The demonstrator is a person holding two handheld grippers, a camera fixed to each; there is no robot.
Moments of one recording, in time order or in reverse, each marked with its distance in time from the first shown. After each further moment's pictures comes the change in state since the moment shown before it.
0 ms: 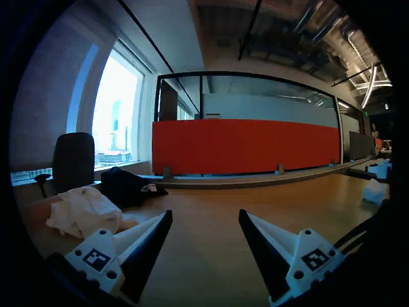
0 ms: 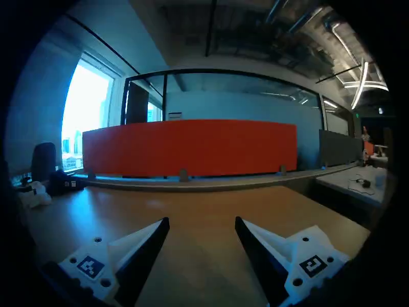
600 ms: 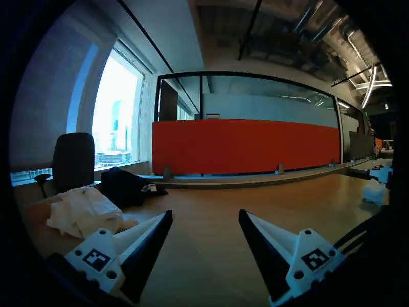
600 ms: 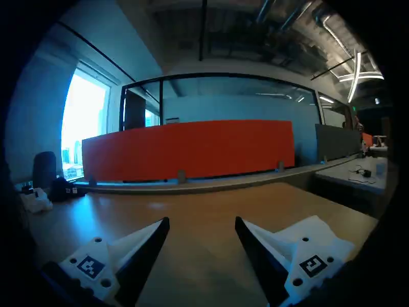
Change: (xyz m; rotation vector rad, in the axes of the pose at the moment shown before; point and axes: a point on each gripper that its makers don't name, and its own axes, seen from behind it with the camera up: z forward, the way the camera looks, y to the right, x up) left arm 0.001 0.000 0.000 0.000 0.000 0.000; right arm -0.010 0.009 -0.007 0.006 0.039 0.046
